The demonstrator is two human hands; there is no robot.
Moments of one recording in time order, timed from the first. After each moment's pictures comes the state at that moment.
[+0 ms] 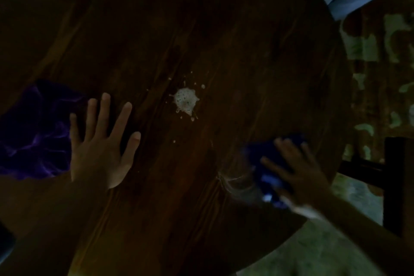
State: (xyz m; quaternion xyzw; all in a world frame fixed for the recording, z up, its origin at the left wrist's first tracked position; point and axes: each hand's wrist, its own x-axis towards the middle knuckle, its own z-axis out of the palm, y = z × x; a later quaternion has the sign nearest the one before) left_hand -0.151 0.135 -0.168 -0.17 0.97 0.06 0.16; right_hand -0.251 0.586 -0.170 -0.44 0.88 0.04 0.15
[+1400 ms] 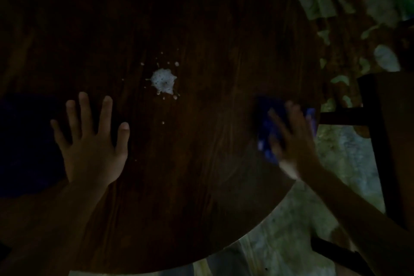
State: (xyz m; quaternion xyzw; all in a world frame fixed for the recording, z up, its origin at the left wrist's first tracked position) left_hand -0.149 0.140 -0.171 -0.16 0.98 0.09 0.11; right_hand -0.186 0.575 -0.180 -0.11 0.99 -0.04 0.08
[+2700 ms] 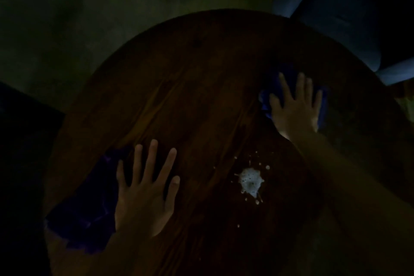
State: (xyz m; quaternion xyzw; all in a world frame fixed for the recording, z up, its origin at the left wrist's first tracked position) left_hand -0.185 0.057 -0.172 -0.20 0.97 0.07 0.13; right_hand -0.486 0.288 -0.174 -0.12 0.99 -0.01 0.10
